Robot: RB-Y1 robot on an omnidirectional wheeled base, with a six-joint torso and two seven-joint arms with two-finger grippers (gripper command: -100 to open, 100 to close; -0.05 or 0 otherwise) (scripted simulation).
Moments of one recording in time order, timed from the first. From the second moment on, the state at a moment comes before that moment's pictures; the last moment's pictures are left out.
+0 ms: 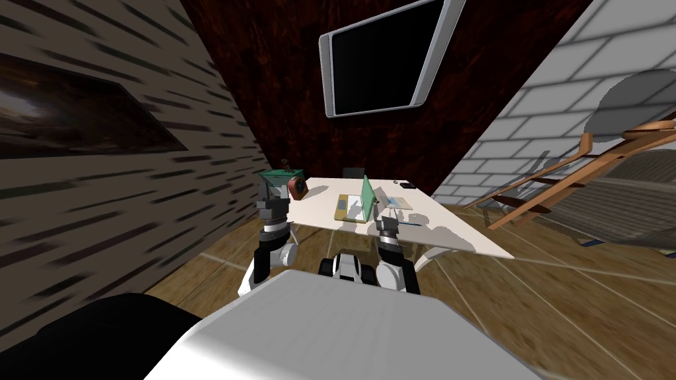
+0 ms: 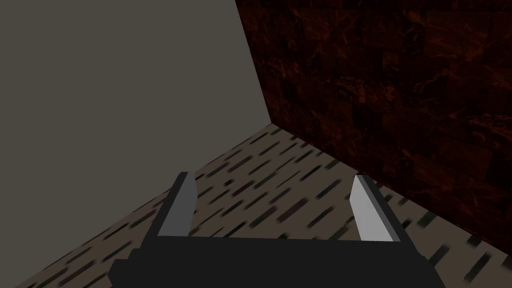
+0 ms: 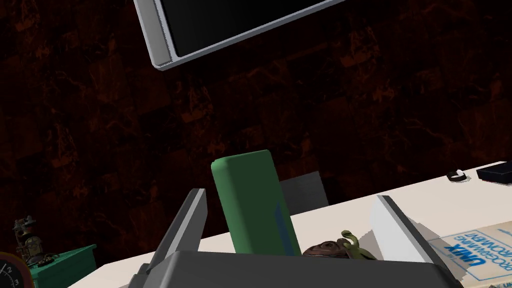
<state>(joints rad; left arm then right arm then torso) 0.47 0.03 0.07 -2.33 0.04 -0.64 -0.05 0.36 -0.18 0.43 -1.94 -0.72 -0.65 -1.16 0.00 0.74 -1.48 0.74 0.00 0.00</state>
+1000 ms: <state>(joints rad) 0.47 0.03 0.07 -2.33 0.04 -0.64 -0.05 0.23 -0.22 0.57 -1.86 -0.90 -0.68 -1.42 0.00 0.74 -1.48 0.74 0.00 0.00</state>
